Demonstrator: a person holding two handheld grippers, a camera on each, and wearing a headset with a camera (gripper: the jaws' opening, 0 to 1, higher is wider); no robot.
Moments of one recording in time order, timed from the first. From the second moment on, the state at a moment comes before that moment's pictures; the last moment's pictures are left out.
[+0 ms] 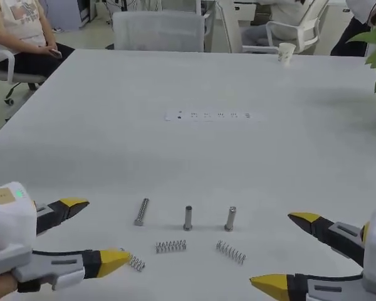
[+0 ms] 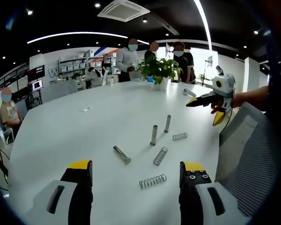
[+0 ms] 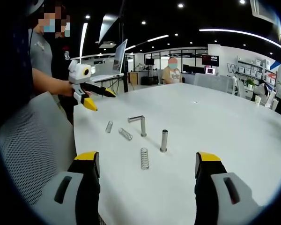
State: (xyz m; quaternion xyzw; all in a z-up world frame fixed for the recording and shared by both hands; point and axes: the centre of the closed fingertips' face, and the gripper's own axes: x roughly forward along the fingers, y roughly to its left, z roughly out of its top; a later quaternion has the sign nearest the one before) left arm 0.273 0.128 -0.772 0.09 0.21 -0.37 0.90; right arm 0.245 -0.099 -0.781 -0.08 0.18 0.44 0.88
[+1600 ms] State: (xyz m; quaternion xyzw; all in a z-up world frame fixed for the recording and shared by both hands) left arm 0.366 0.095 -0.838 0.15 0.39 -0.29 0.86; right arm 0.248 -0.104 -0.784 -0.07 0.18 0.43 0.88
